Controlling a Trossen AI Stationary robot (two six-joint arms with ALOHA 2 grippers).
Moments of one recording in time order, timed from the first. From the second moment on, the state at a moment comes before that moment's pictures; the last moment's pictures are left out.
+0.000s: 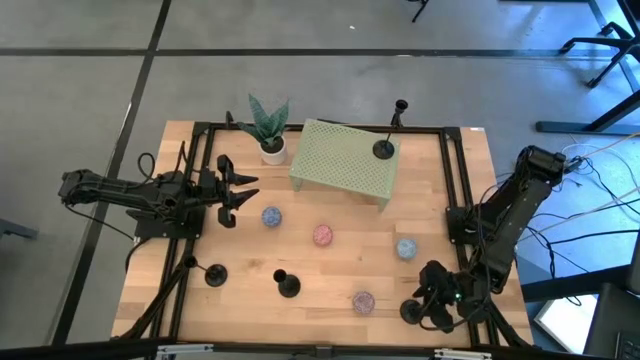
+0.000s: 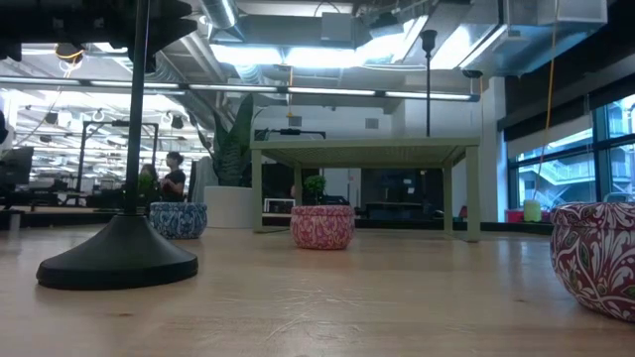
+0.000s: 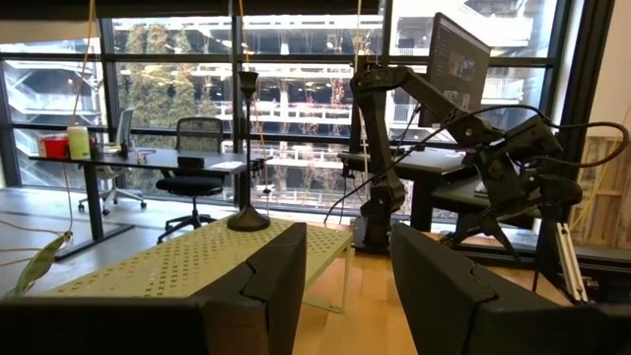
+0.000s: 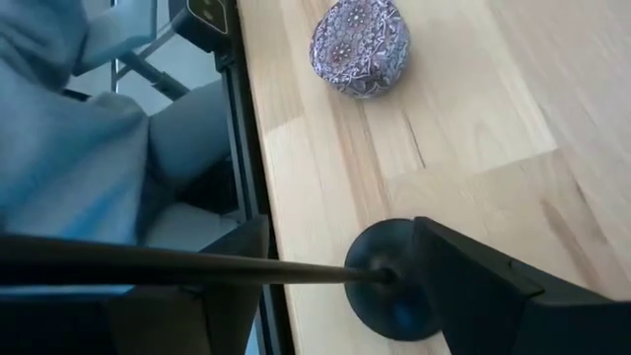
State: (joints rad) left arm -0.07 0.42 0.21 0.39 -0.27 -0.01; right arm 1.11 1.29 0.69 -0.32 0.42 1.35
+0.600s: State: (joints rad) left arm -0.07 0.42 0.21 0.39 -0.27 -0.01; right arm 1.11 1.40 0.69 -0.31 0.52 1.27
